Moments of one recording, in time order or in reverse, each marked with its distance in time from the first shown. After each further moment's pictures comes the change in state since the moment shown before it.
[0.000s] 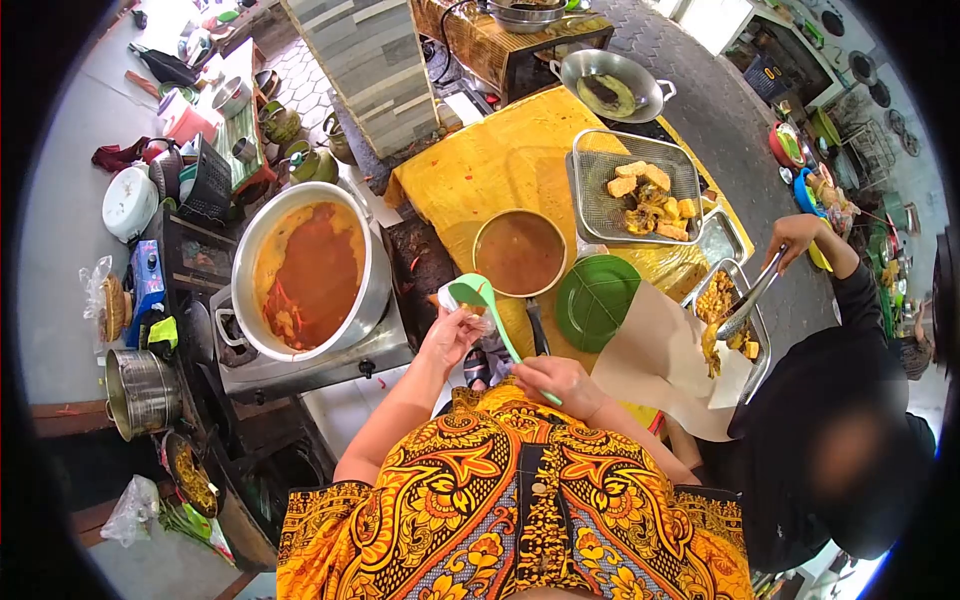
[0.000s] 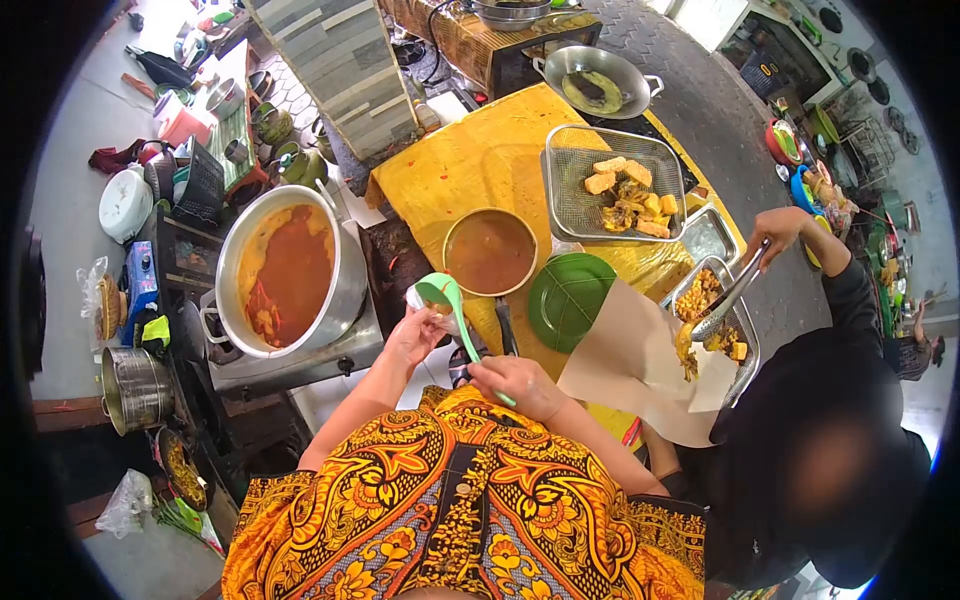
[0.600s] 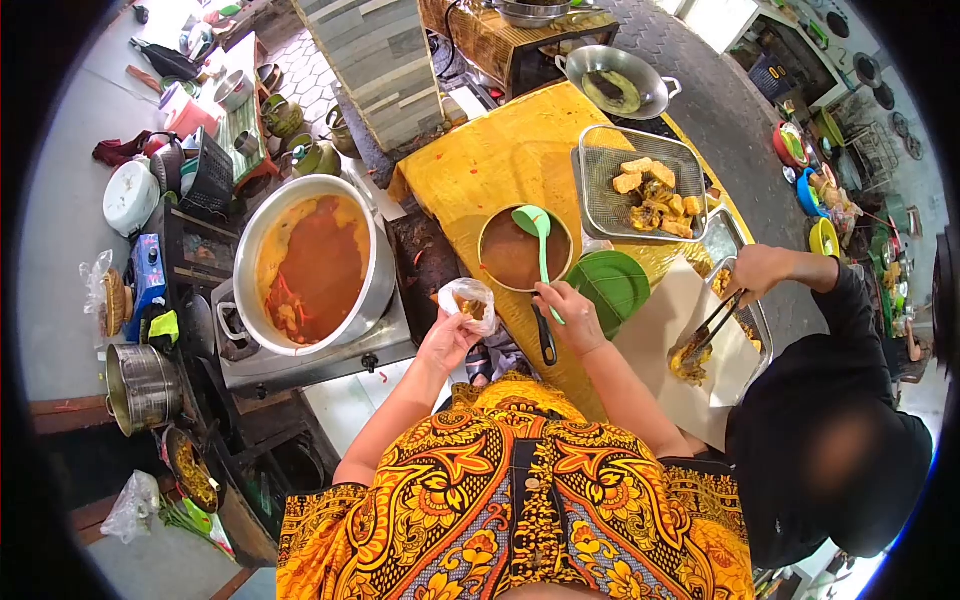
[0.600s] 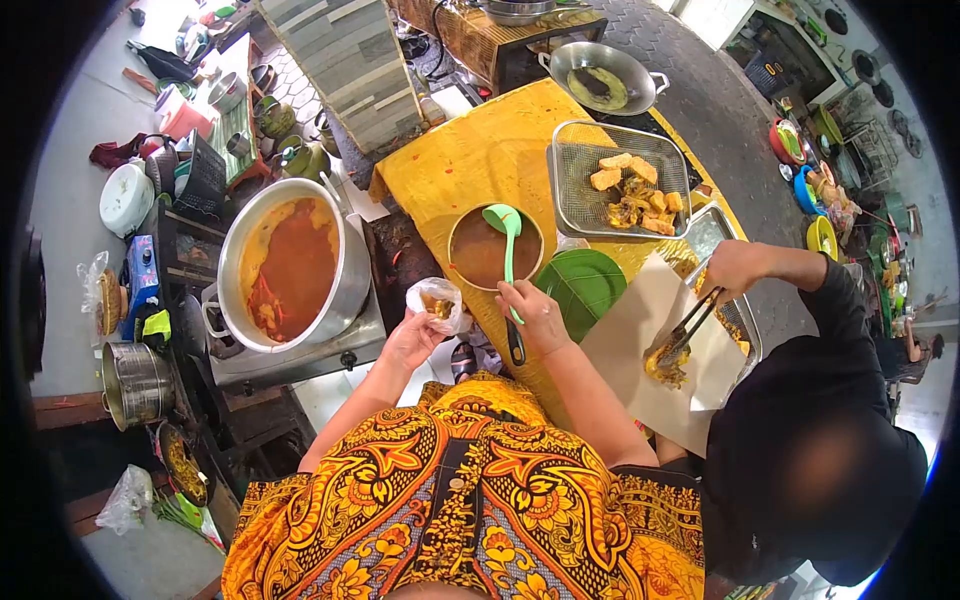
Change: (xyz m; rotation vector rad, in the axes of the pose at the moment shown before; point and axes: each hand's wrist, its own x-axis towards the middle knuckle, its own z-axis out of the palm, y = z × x) left_hand -0.020 0.000 -0.008 -0.062 -0.100 0.038; right_hand 0.038 0.074 0.014 -0.203 0.254 0.173
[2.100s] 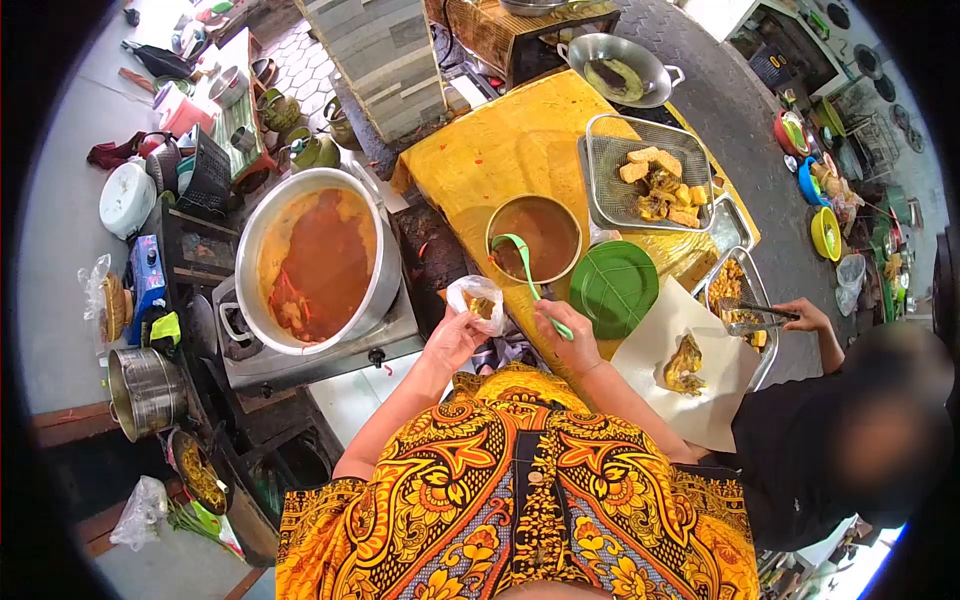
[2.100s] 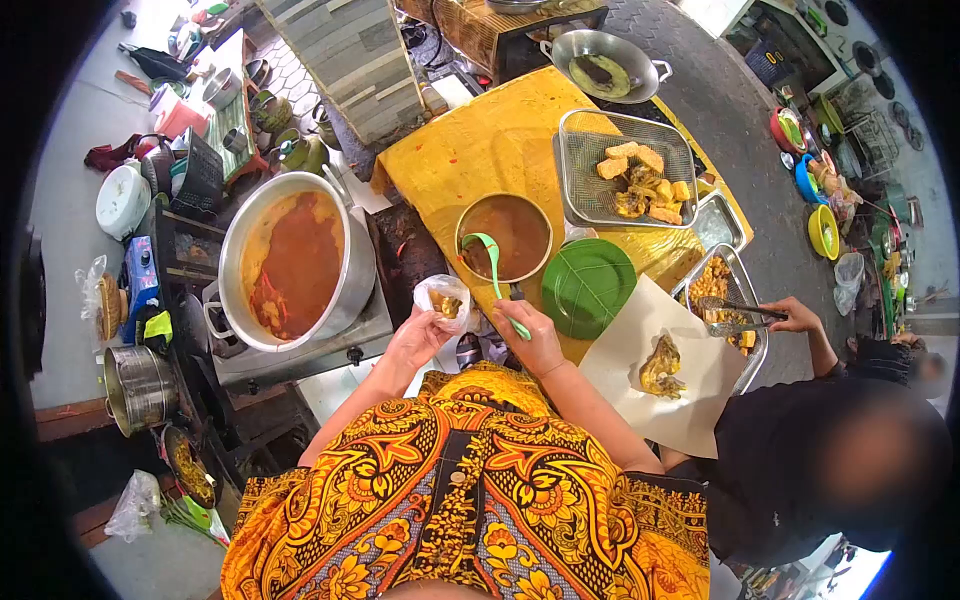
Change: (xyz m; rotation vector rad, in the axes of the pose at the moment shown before) left_hand -0.018 0.011 0.015 0.014 0.037 -0.081; right_hand -0.030 -0.028 0.025 0.312 0.089 0.182
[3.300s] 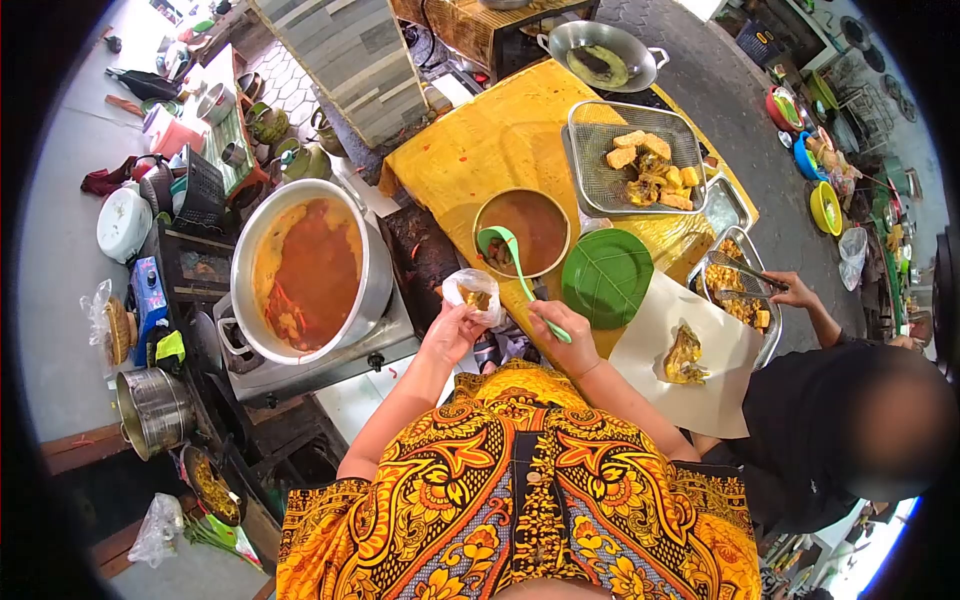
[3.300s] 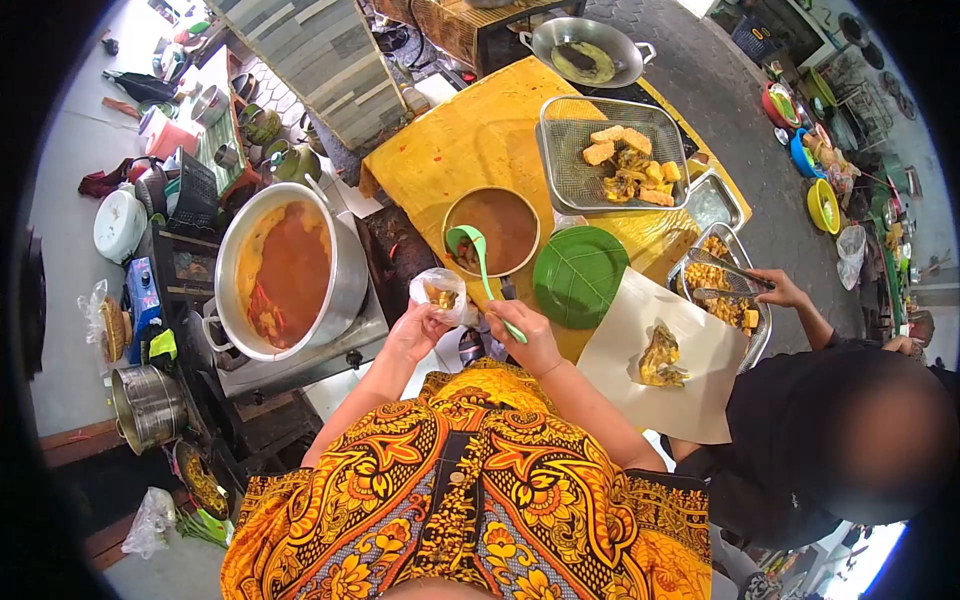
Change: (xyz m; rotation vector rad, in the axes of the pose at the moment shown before) left_hand 0.018 -0.005 -0.003 0.027 -0.014 0.012; right_hand -0.006 -0.012 -0.012 0.028 0.037 -0.008
